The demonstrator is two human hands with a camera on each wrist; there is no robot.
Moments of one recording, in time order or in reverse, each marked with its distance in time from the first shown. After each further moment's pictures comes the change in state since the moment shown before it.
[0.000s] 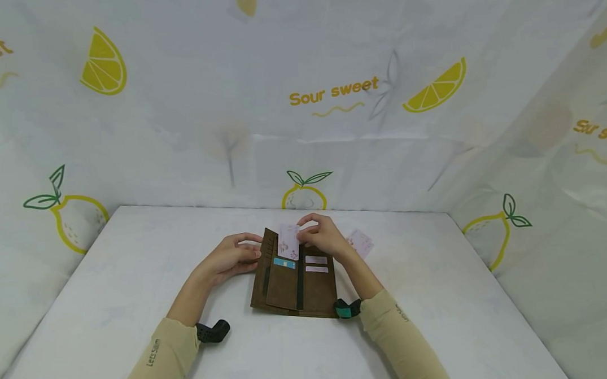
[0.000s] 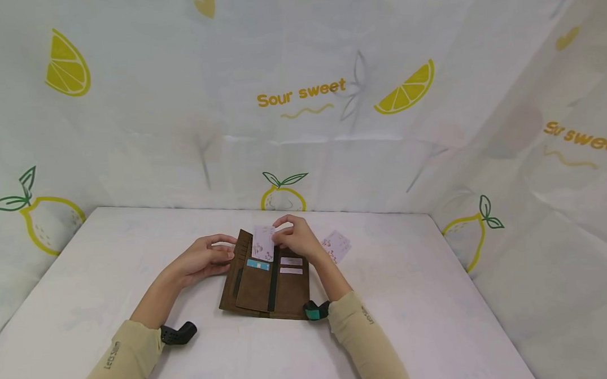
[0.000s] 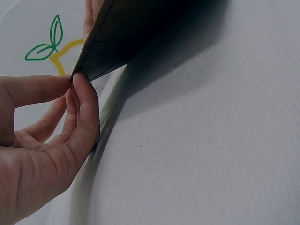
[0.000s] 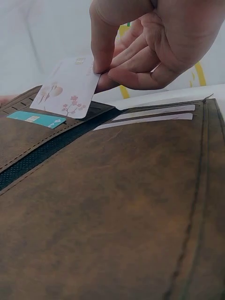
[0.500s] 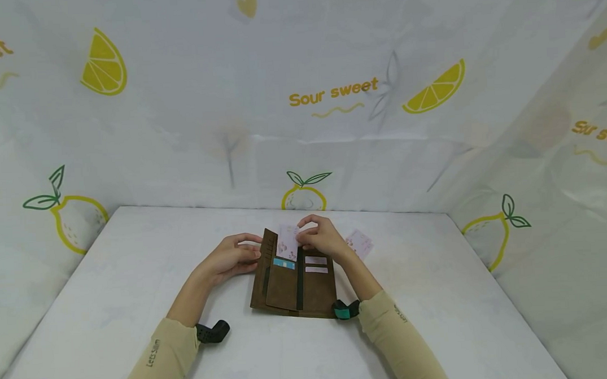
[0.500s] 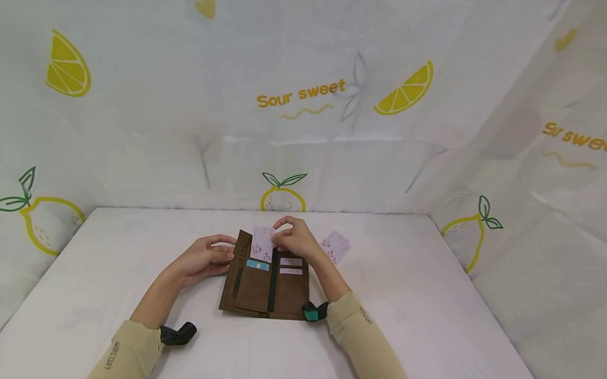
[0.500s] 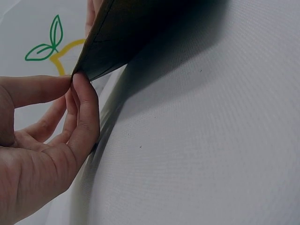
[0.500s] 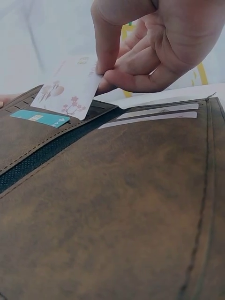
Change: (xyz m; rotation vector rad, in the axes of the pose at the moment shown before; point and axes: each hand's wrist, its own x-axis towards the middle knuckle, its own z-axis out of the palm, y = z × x) left_hand 0.002 -0.002 0.000 -0.004 0.018 -0.008; right_hand 0.002 0.008 0.004 0.059 0.012 0.040
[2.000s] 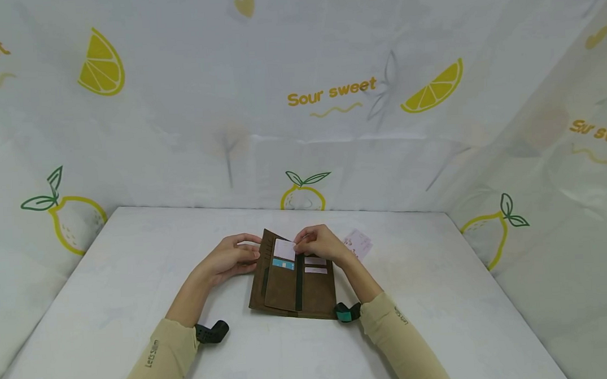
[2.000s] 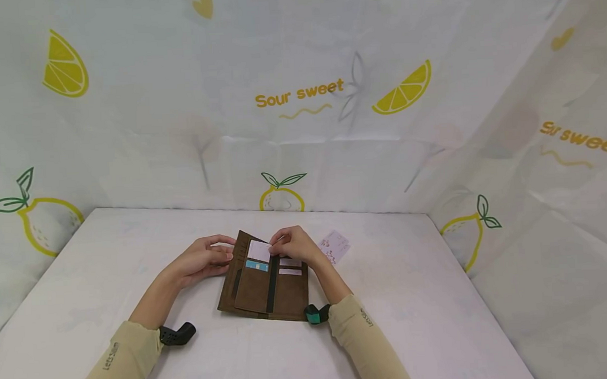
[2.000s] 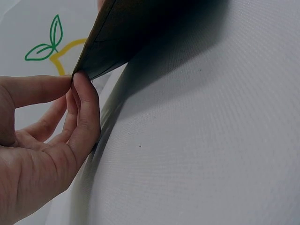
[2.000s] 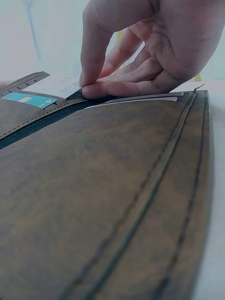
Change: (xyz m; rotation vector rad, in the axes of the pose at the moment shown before) left_hand -0.002 0.002 0.001 0.009 -0.007 0.008; right_hand 0.003 0.022 0.002 -0.153 -0.064 -0.035
